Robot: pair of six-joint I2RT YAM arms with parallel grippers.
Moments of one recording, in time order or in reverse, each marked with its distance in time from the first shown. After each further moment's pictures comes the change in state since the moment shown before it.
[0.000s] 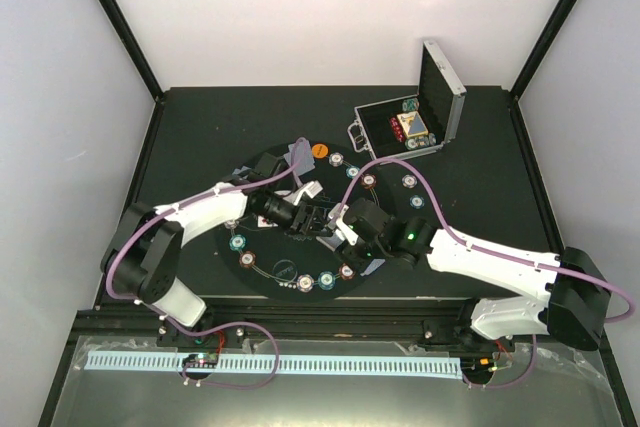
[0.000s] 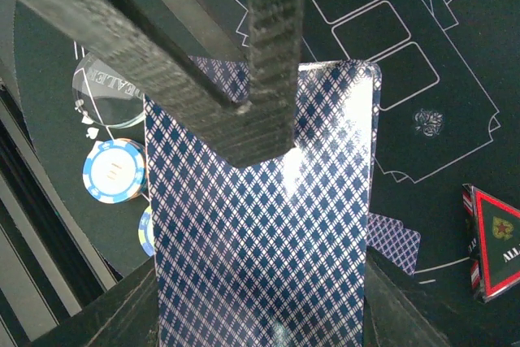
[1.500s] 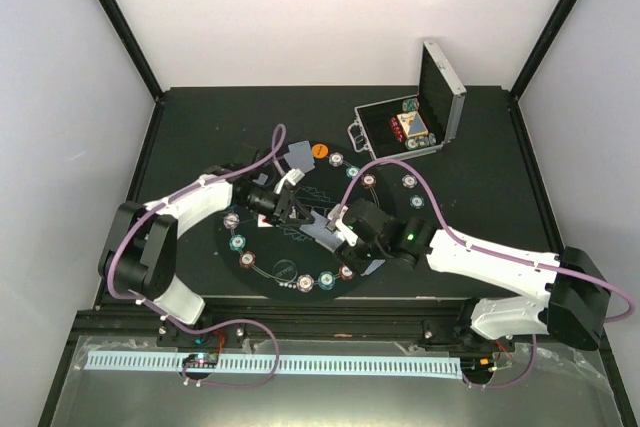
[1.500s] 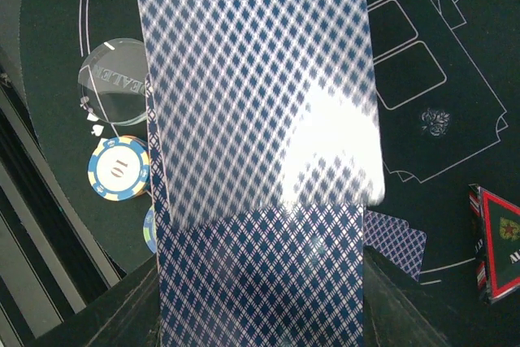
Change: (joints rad) left arm 0.144 0.024 0.032 -0.085 0.148 0.101; right arm 0.005 0.001 0.000 0.000 -0.010 -0.002
